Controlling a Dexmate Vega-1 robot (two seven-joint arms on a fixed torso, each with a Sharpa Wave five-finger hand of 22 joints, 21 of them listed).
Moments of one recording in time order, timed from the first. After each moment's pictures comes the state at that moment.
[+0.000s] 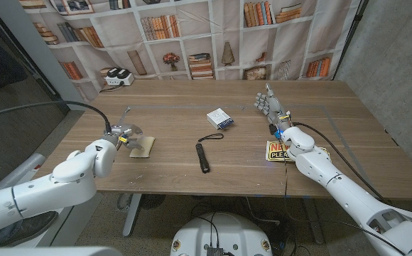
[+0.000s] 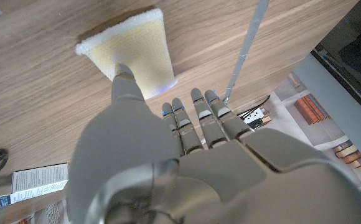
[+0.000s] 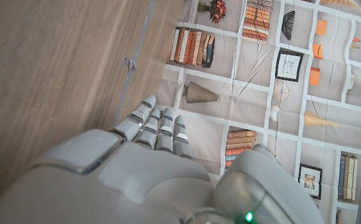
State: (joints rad) left arm 1.13 1.27 0.50 -2.23 0.41 0.86 0.02; left_hand 1.13 0.15 -0.18 -0.13 0.29 0.45 -0.04 0.24 0.20 0.48 -0.12 0.21 0.20 0.47 -0.05 0.20 0.19 0.34 -0.04 0.24 0.19; right arm -0.82 -0.47 -0.44 -1.36 0.59 0.19 -0.05; right_hand 0.29 0.02 0.00 0.07 0.24 0.19 0.07 0.20 0.19 0.20 0.10 0.22 0.18 0.13 0.05 0.19 0.18 0.23 -0.03 0.22 0.18
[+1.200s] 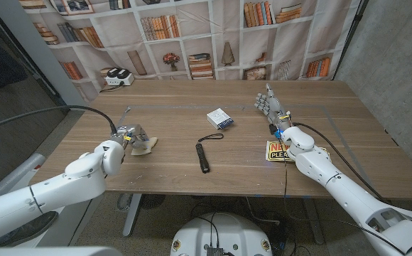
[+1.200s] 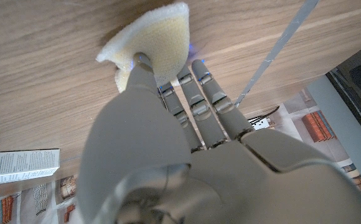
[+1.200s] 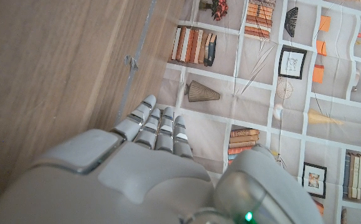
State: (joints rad) left arm 1.06 1.17 0.56 -2.13 0.34 0.81 0.08; left_hand 1.33 0.16 0.01 -0.10 0.20 1.00 -0.08 0.35 0.19 1.02 -0.18 0.26 0.21 1.07 -0.17 0.23 0.18 0.78 -0.08 0.39 0.18; right arm -0.81 -0.46 -0.44 -1.34 0.60 0.19 -0.05; right_hand 0.30 0.02 -0.01 0.06 0.24 0.19 0.07 0.20 0.19 0.21 0.10 0.22 0.18 0.13 0.05 0.19 0.18 0.23 -0.03 0.21 0.18
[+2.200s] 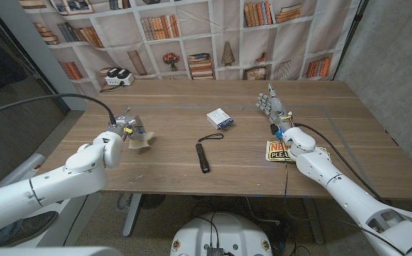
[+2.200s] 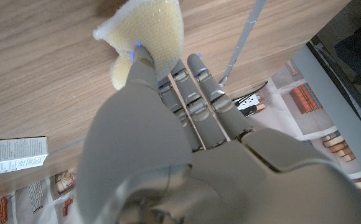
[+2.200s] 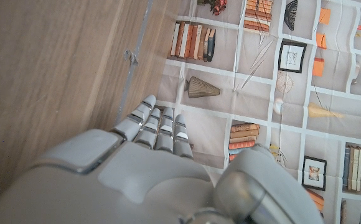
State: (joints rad) left arm 1.02 1.20 0.56 -2.20 0.42 0.90 0.08; left_hand 1.35 0.15 0.02 -0.11 0.19 1.04 -0.07 0.38 0.20 1.09 -0.17 0.27 0.28 1.16 -0.21 0.24 0.20 0.83 -0.10 0.41 0.18; right arm -0.82 -0.46 -0.43 -1.33 0.62 0.21 -0.05; right_hand 0.30 0.03 0.00 0.06 0.24 0.20 0.08 0.20 0.19 0.21 0.10 0.22 0.18 0.13 0.05 0.19 0.18 0.23 -0.03 0.21 0.18
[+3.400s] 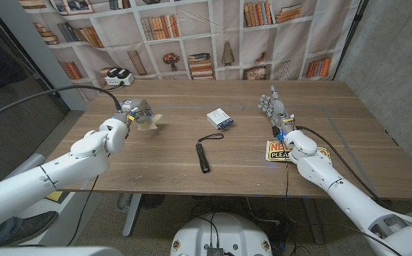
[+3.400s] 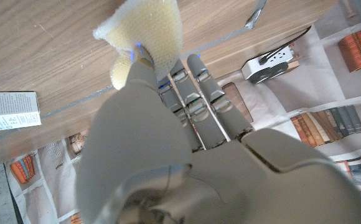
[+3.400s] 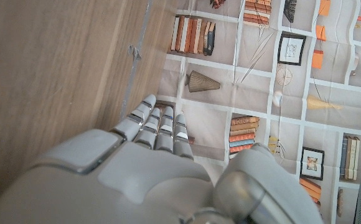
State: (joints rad) left arm 0.86 1.07 0.59 -1.95 0.49 0.56 0.13; left_hand 1.35 0.15 0.02 -0.11 0.19 1.04 -0.07 0.39 0.20 1.09 -0.18 0.27 0.31 1.17 -0.21 0.24 0.22 0.82 -0.09 0.41 0.19; right arm -0.86 -0.46 -0.41 -1.36 0.63 0.23 -0.07; right_hand 0.31 0.04 0.00 0.05 0.23 0.20 0.08 0.20 0.19 0.22 0.10 0.22 0.18 0.14 0.05 0.19 0.18 0.24 -0.03 0.21 0.18
